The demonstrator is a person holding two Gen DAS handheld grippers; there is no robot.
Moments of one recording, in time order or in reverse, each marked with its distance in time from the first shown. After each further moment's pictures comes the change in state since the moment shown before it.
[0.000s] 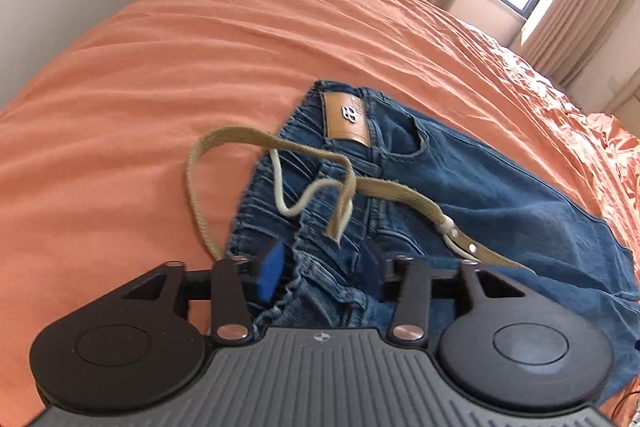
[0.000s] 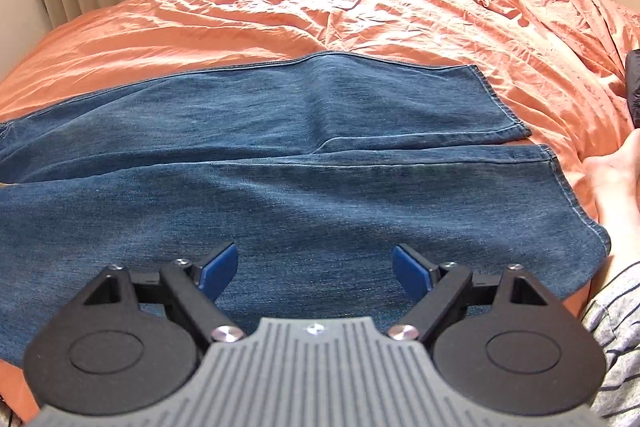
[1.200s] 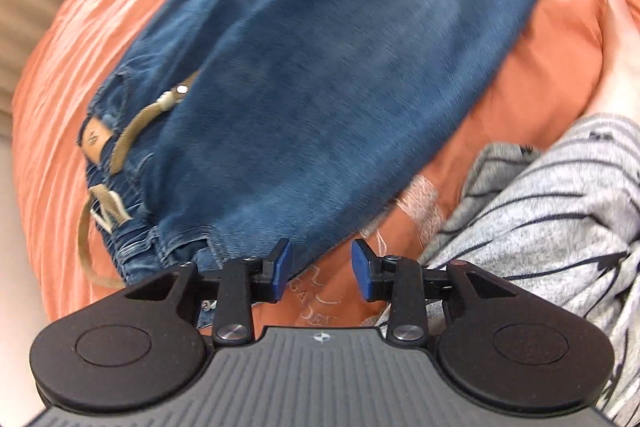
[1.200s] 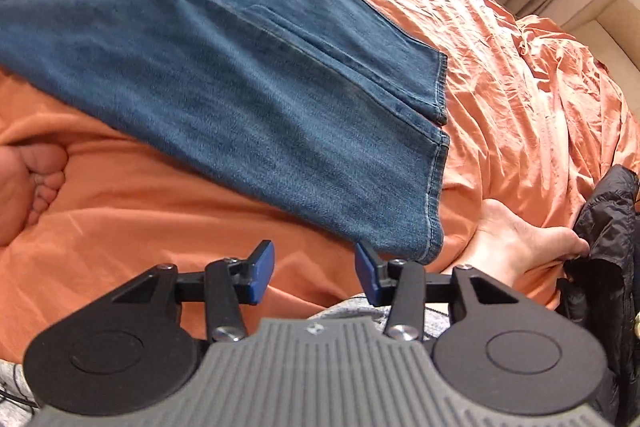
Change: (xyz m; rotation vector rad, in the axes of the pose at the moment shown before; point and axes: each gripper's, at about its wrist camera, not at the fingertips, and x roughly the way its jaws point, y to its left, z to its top) left arm -0.017 -0.202 -0.154 1.194 0.397 0.144; right arm -0.036 -0.148 -0.046 -0.644 0.169 -0.065
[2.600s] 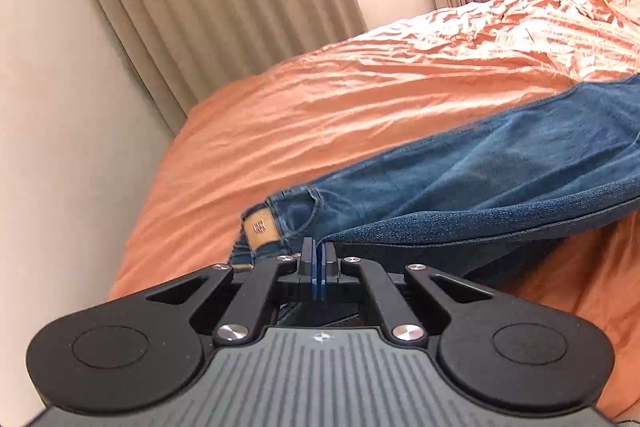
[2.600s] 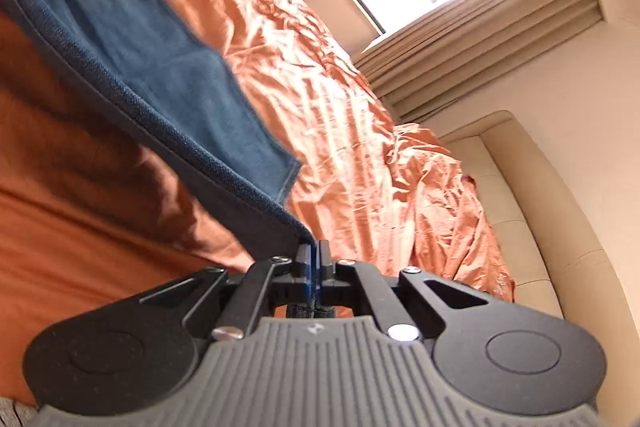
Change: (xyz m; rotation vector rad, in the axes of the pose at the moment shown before) left arm -0.084 0.071 0.021 -0.607 -0.465 0.403; right arm -0.059 -0.044 0.071 -0.164 -0.231 -0.488
